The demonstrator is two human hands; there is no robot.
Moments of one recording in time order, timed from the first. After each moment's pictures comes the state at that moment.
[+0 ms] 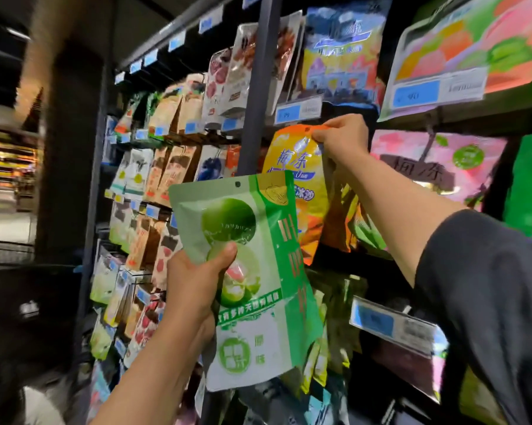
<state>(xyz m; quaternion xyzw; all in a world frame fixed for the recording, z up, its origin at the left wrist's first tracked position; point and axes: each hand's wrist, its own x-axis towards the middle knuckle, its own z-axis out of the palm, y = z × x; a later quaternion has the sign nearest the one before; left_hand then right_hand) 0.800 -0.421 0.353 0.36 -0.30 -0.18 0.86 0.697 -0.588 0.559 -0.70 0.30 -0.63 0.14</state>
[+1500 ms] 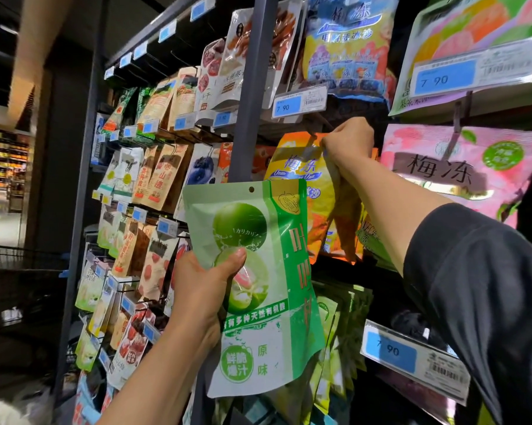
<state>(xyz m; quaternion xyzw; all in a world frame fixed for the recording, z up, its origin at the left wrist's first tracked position) 0.811 -0.473 0.357 0.38 -0.31 -0.21 0.85 0.714 -0.653 0.568 -0.68 0.41 -0.61 0.03</state>
